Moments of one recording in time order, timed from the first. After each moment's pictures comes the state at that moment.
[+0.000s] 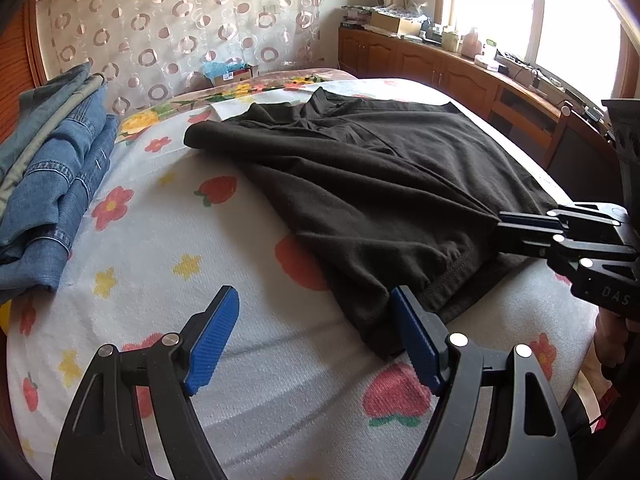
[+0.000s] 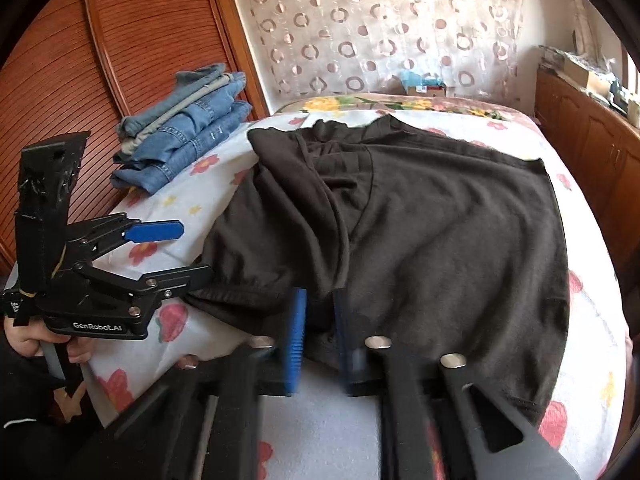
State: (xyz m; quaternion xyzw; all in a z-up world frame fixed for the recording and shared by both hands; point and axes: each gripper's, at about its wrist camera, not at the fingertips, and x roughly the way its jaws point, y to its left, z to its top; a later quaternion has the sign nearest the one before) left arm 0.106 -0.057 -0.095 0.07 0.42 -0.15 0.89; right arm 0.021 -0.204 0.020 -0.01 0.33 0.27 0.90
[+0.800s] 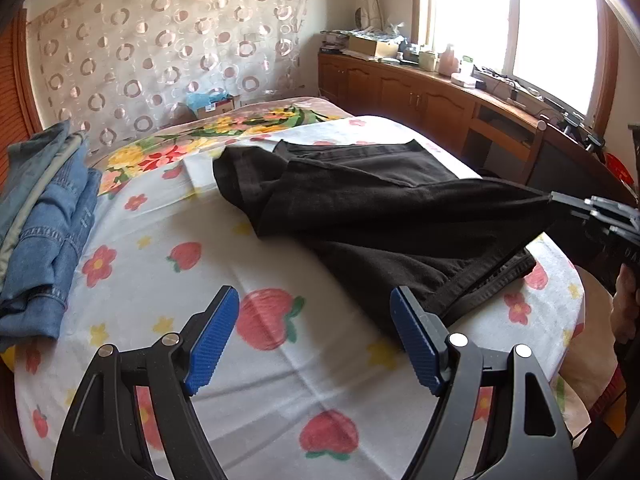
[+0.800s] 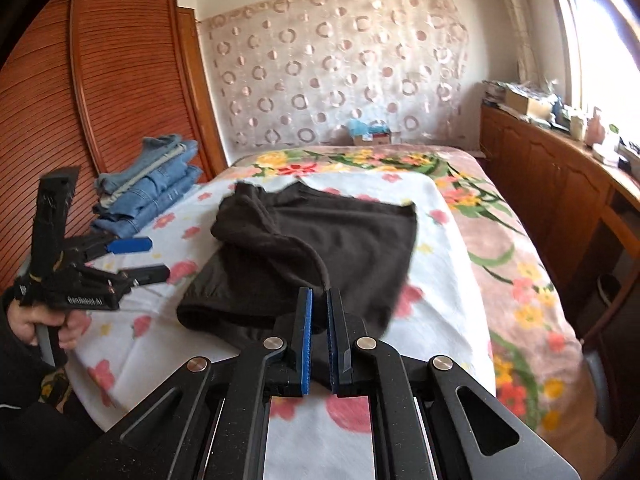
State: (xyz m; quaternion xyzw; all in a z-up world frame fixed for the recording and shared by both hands) left arm 0.106 -0.093 -0.058 0.07 0.37 -0.18 0.91; right arm -0.046 -0.310 0.051 0.01 0.26 0.19 0.95
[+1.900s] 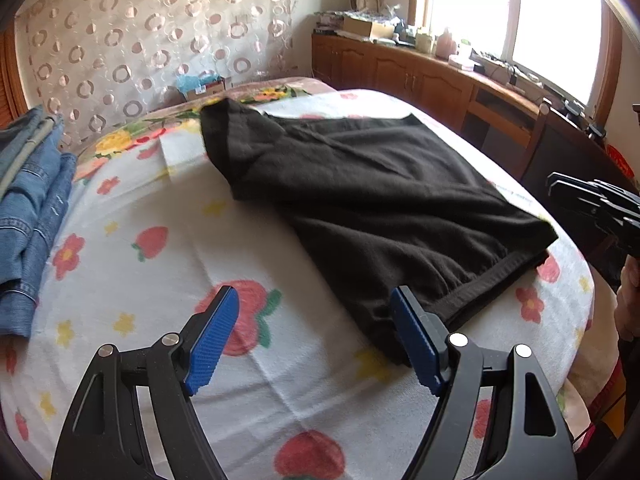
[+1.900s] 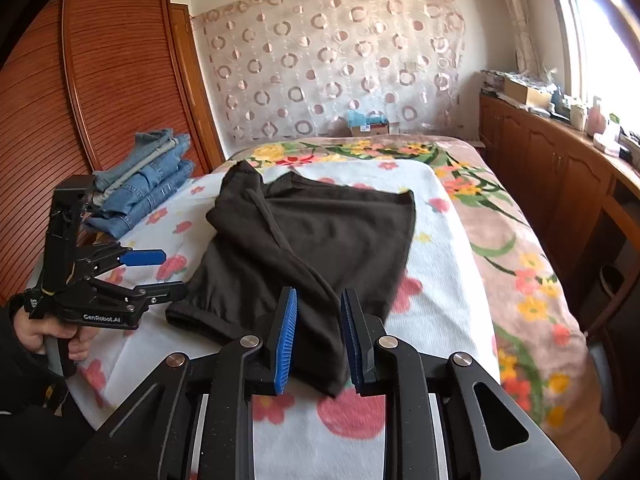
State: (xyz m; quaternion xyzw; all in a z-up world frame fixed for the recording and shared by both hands) left arm 0.121 -0.105 -0.080 0.07 0.40 -0.19 0.89; right arm -0.035 -0.298 0.065 0.01 0.27 0.19 0.94
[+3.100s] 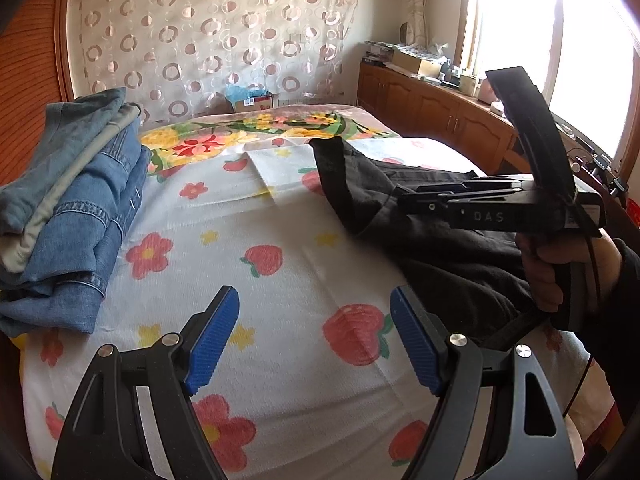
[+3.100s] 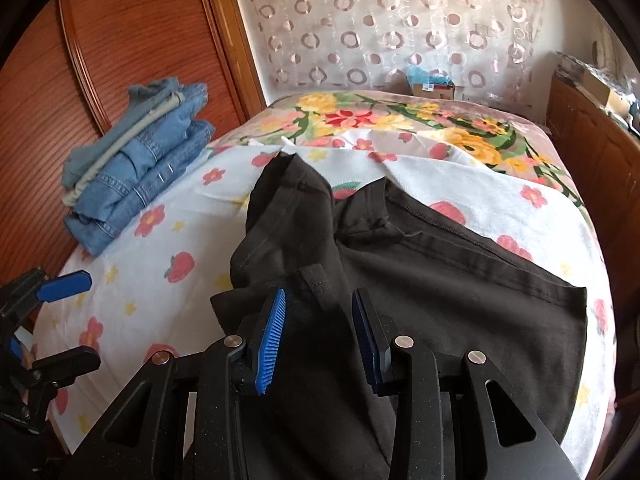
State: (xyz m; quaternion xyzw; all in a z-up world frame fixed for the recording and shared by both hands) left arm 0.133 -0.028 -0.058 0.02 0.37 -0.13 0.92; right arm 0.160 -0.197 0.053 -0.04 0.36 0.26 0.89
